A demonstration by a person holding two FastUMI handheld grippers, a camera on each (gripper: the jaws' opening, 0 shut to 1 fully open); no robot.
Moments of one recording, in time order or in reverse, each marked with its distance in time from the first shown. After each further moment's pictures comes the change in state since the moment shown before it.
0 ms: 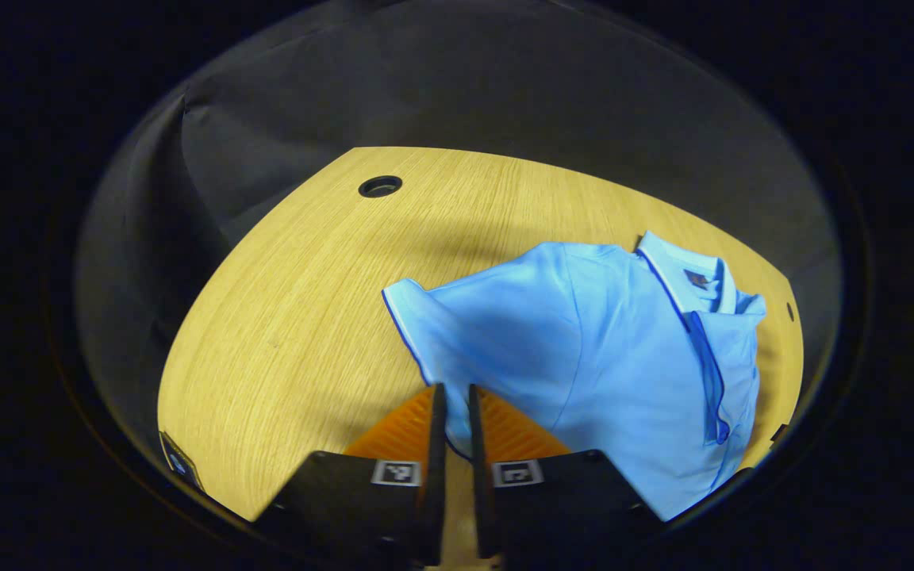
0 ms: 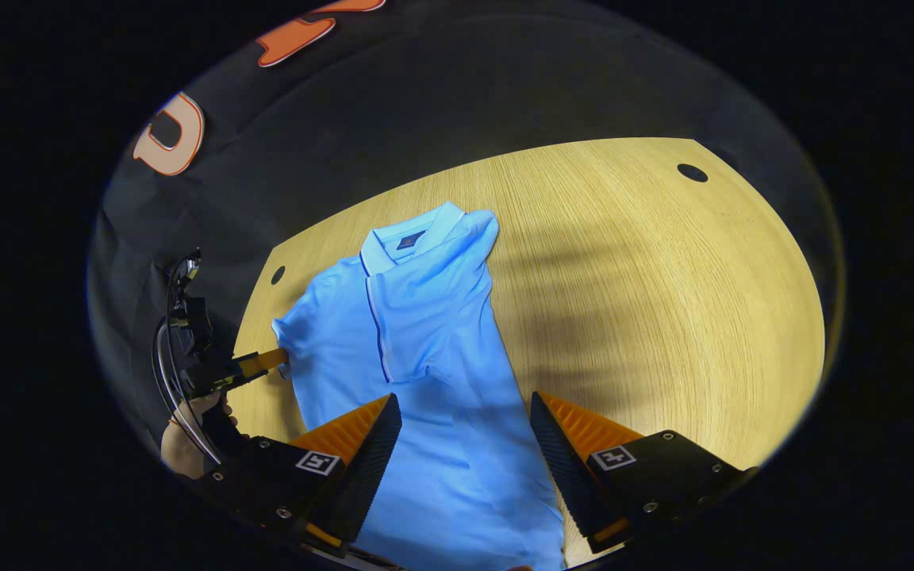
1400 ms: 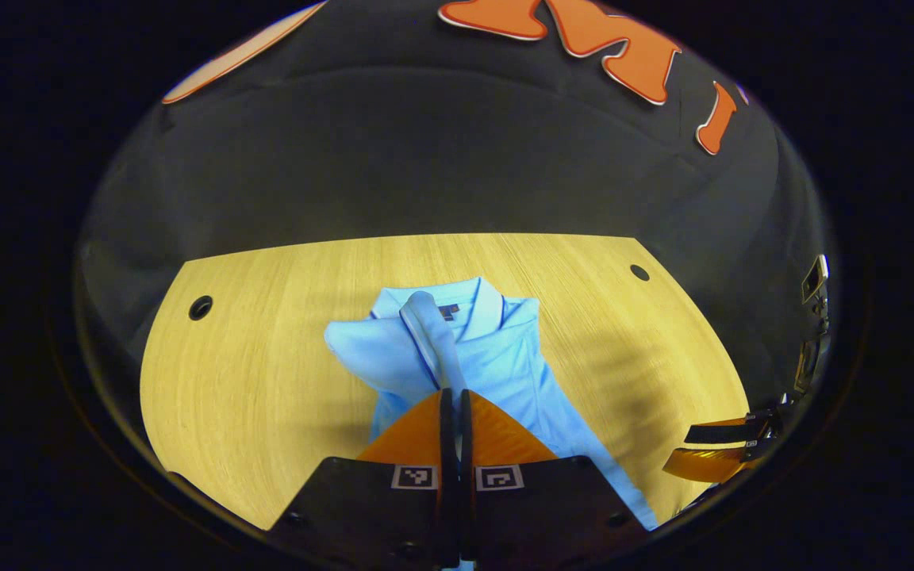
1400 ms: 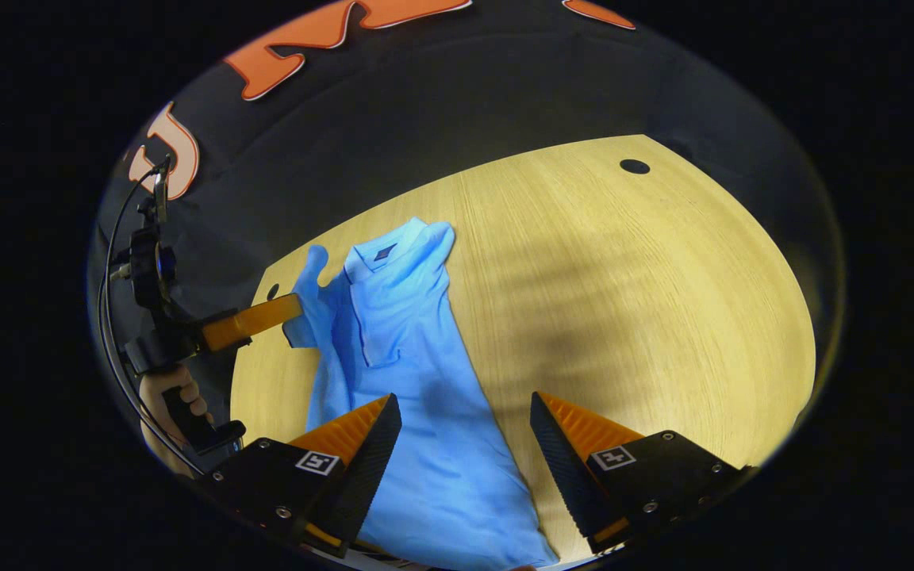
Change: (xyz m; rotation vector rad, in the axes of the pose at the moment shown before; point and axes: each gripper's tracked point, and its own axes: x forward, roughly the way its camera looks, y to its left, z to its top) left arm -0.108 -0.229 0.022 0.361 -0.105 -0.394; right arm -0.057 -0.051 -0.014 0.076 -0.056 -0.038
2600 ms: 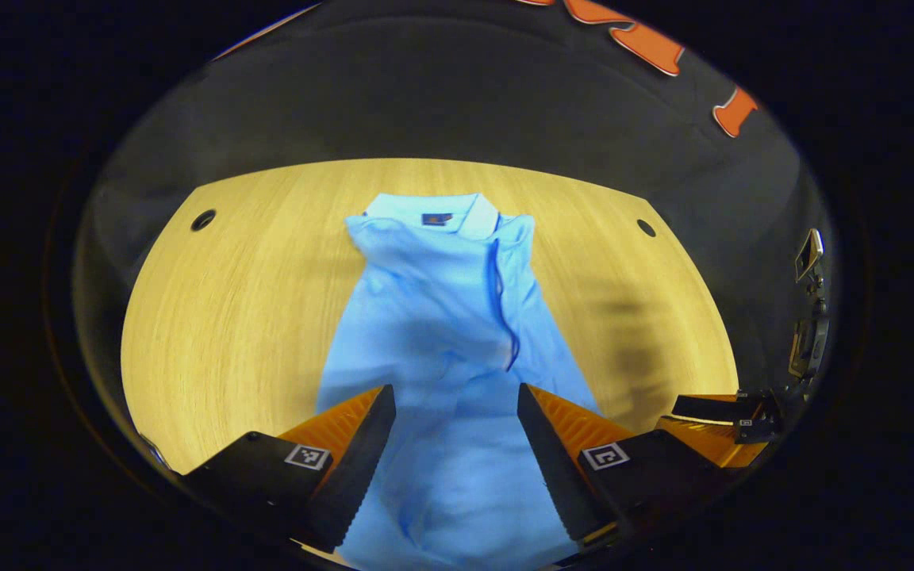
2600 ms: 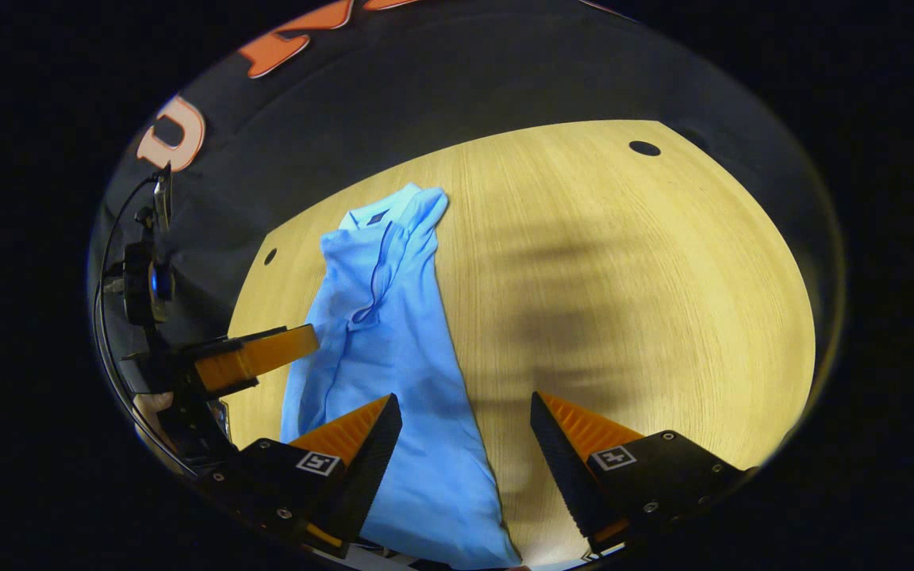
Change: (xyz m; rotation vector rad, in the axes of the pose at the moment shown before) left arm -0.040 -0.003 -0.104 -0.152 0.186 0.054; right arm 0.011 -0.010 -0.033 -0.111 0.112 0.033
